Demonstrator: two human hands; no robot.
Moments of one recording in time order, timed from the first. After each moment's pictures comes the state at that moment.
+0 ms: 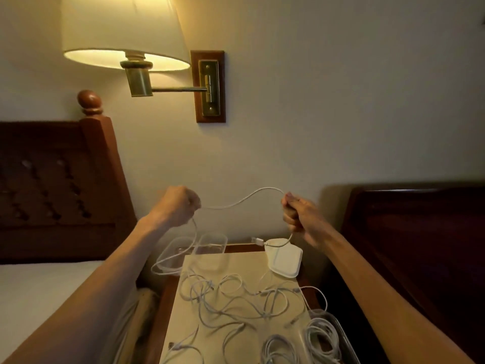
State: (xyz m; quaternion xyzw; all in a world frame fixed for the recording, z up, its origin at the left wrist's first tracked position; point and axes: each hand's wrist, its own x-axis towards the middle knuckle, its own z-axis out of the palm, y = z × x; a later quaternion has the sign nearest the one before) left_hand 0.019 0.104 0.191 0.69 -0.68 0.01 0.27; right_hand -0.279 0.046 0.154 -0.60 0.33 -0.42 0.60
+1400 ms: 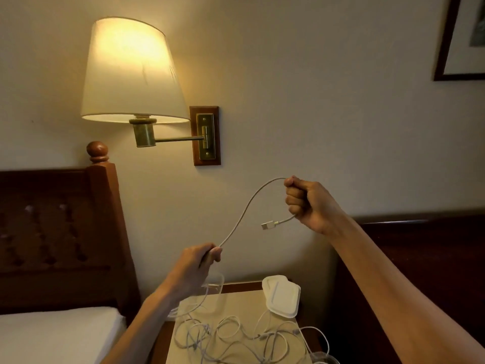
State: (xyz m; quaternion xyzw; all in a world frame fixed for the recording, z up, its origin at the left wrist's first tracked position) left_hand -0.026 0.144 0.166 0.53 -0.75 -0.07 0.40; right_hand -0.288 0.072 0.287 -0.47 0.23 -0.48 0.70
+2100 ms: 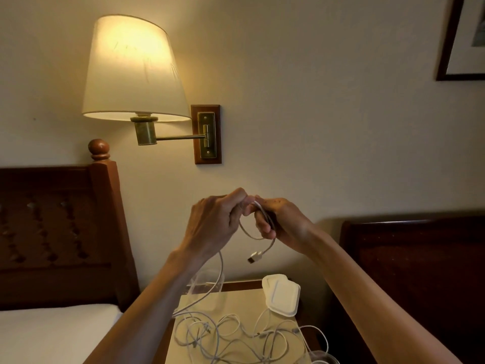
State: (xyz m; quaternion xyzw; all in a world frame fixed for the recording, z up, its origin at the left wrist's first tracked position) left_hand -0.082 0.156 0.261 0.43 -0.76 0.23 0.43; right_hand -0.254 0.112 0.268 -0.71 0.23 -0.36 0.56
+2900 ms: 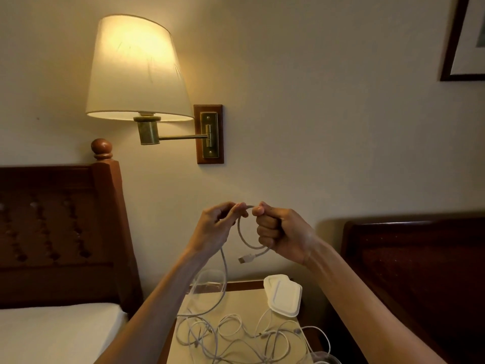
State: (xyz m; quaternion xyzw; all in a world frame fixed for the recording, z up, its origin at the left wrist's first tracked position) left_hand -0.077 0.141 0.239 0.44 -0.65 -0.25 0.57; right_hand -0.250 0.106 0.250 -0.53 0.15 -0.36 0.75
